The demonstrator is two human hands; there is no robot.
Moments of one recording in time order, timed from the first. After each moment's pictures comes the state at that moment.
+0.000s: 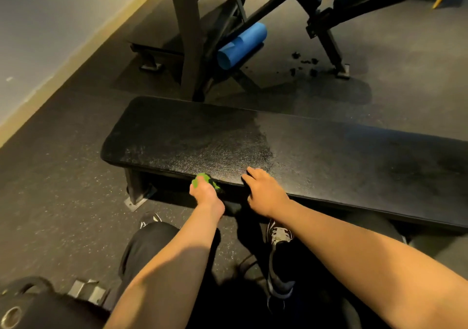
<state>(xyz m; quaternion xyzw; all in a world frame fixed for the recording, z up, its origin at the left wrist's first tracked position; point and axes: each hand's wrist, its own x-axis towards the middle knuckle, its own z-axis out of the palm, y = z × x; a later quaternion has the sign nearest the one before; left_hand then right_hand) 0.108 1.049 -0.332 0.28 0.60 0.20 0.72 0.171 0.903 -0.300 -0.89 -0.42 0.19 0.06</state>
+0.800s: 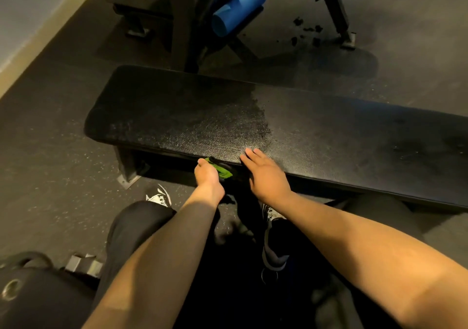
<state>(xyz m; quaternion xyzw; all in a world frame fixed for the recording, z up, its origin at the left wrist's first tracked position) 0.120 1.035 -0.359 0.32 0.62 0.12 0.71 0.167 0.883 -0.327 -0.90 -0.39 0.16 0.12</state>
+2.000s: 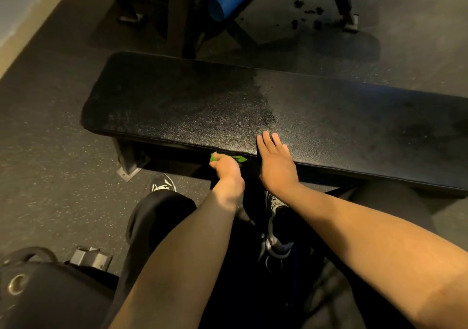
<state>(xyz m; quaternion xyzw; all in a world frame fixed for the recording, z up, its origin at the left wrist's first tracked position) 0.136 1.004 -0.381 0.38 0.63 0.08 0.68 0.161 0.883 -0.330 -0.94 -0.29 0.14 0.10</state>
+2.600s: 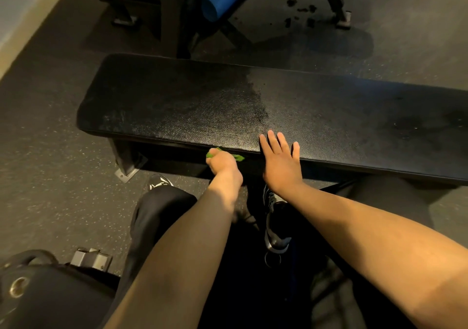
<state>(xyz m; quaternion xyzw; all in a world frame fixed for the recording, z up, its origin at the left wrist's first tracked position) 0.135 0.998 -0.365 0.43 0.62 0.07 0.65 0.157 0.859 -0.326 -0.95 -0.27 0.13 0.05</state>
